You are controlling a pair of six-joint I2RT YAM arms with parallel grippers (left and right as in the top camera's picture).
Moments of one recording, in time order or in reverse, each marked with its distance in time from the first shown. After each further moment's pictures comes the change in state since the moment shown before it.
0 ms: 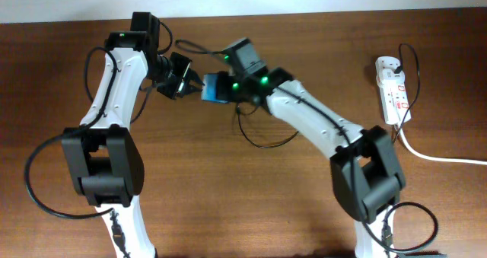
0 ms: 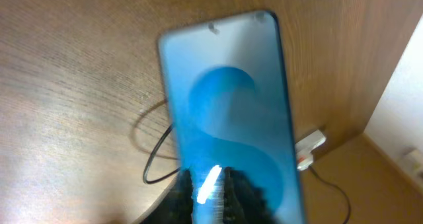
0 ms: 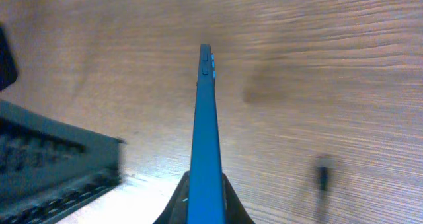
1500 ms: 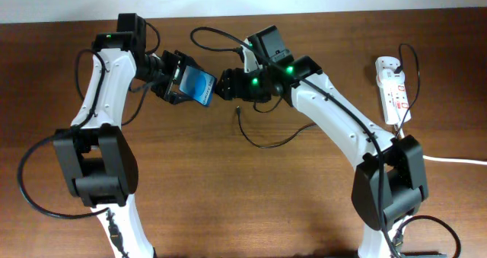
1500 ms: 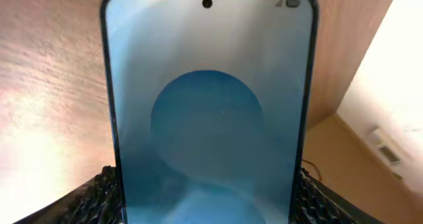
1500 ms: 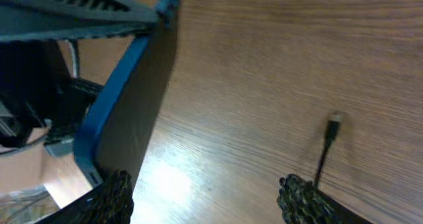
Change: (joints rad) left arm 0.056 -0.002 -0.008 0.000 0.123 0.009; right arm -0.056 -0.103 -0.010 -0.134 -0.259 -0.140
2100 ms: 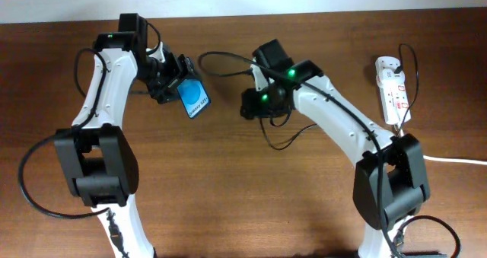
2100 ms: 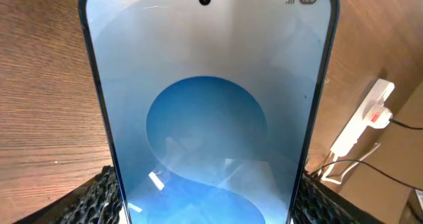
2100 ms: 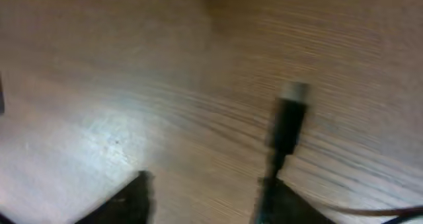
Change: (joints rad) left arm -0.005 0.000 0.000 -0.003 -0.159 0.552; right arm -0.026 -0.002 -0.058 -0.231 0.160 -0.172
